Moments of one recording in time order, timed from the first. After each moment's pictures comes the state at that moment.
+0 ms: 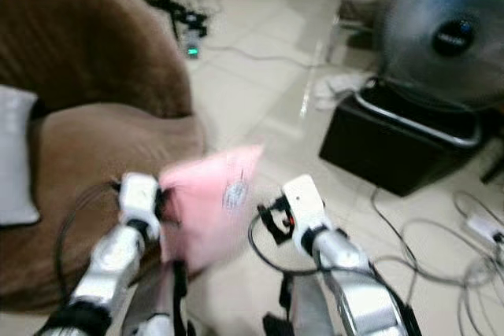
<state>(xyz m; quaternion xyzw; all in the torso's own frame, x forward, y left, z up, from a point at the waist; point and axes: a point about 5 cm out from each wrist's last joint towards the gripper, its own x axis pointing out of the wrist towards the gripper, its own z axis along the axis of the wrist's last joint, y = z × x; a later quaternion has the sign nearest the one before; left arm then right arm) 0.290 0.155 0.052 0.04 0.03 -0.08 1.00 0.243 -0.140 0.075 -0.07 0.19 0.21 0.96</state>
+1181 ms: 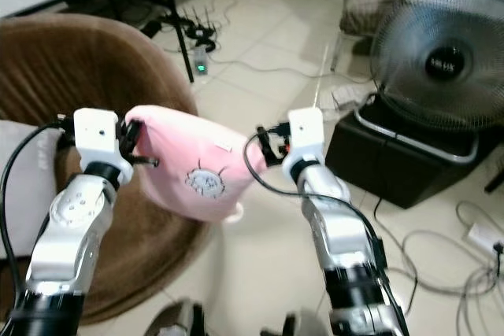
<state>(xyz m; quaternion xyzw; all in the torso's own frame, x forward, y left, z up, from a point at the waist) 0.299 0.164 0.155 0.06 -0.03 -0.04 1.00 0.326 -0.121 0.143 0.00 0.04 0.14 0.99</state>
